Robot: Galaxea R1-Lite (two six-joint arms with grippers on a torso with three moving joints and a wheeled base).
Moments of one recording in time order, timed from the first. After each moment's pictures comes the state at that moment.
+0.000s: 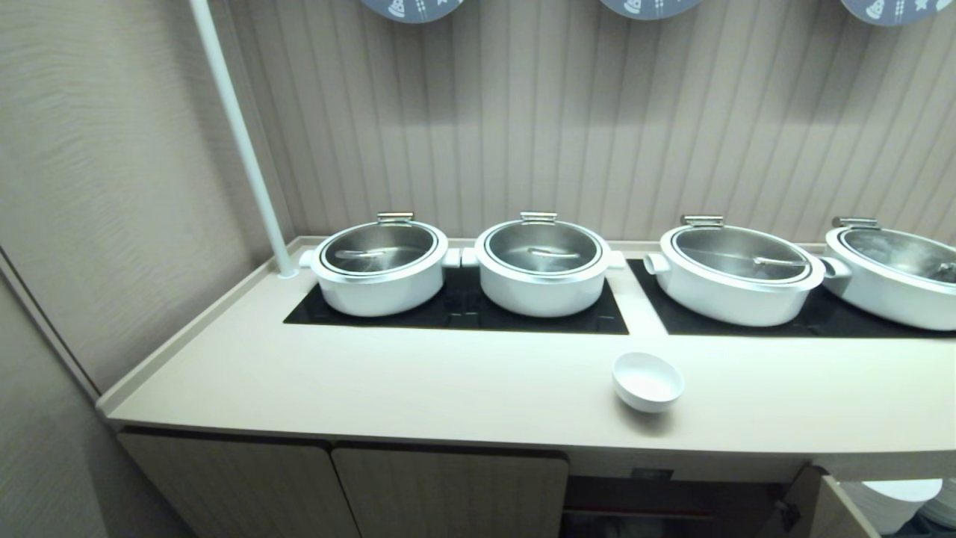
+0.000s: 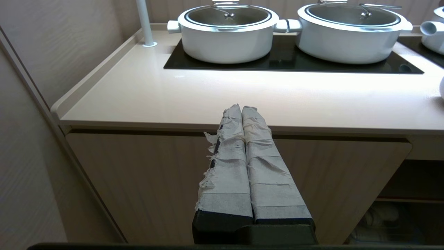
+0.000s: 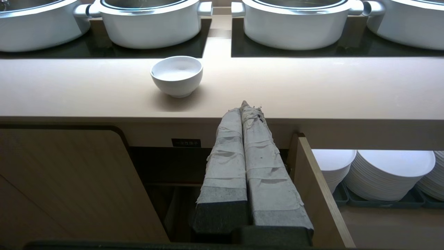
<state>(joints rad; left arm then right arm) 0.00 0.00 0.00 0.00 -0.01 -0.01 0.00 0.01 -0.02 0.05 -0.03 0.02</state>
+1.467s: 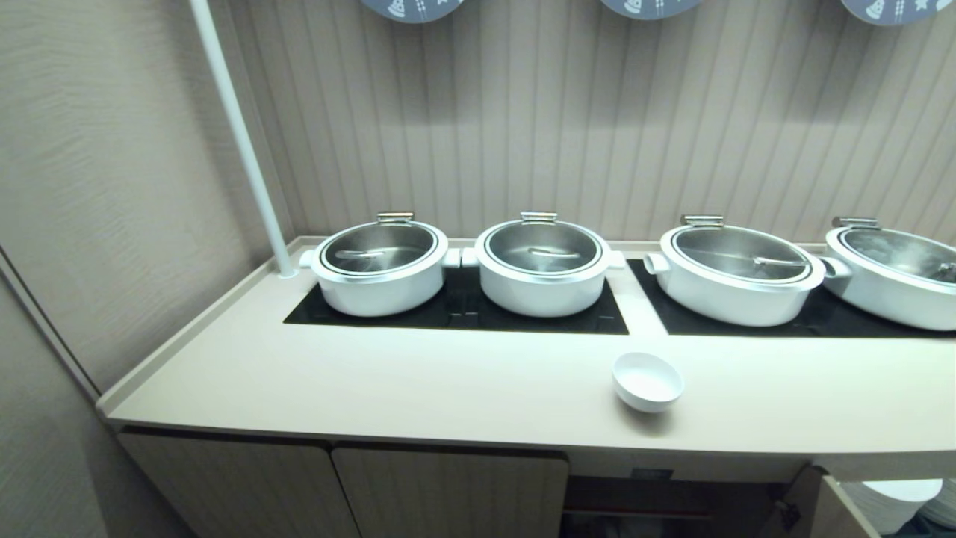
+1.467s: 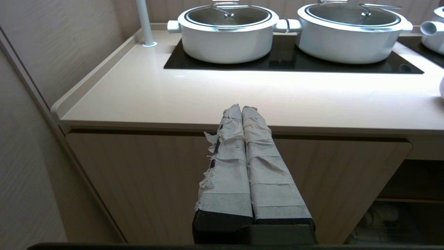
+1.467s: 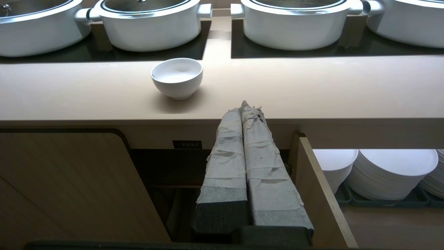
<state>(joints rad) 0.00 0.00 0.00 0.00 -0.01 -0.01 0.00 0.00 -0.02 0.05 -0.03 0.04</state>
